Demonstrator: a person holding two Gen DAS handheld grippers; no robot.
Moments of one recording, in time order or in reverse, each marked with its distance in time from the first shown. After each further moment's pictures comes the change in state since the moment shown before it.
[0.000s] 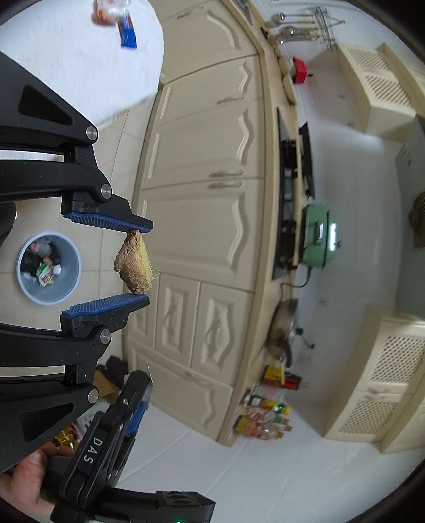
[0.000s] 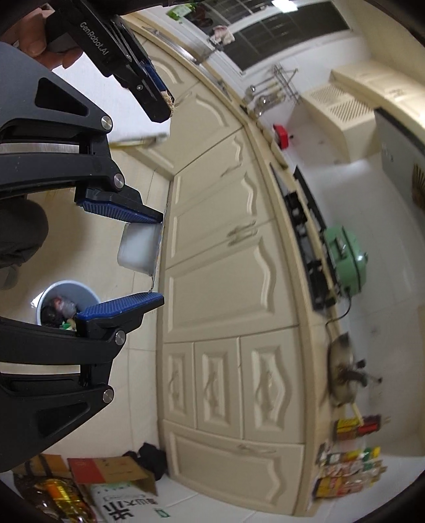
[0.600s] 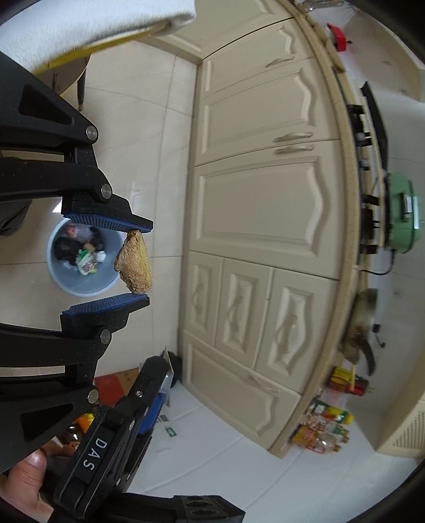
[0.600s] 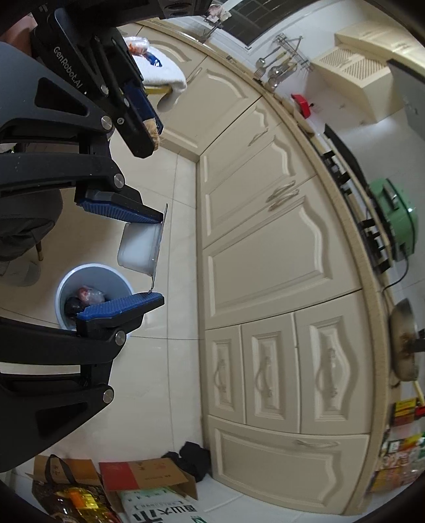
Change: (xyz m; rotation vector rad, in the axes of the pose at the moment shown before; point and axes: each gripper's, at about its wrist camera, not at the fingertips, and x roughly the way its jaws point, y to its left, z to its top) left arm 0.205 -0.038 0.046 0.014 0.314 -0.044; right arm 0.088 -0.066 -0.021 0.095 0.184 -0.042
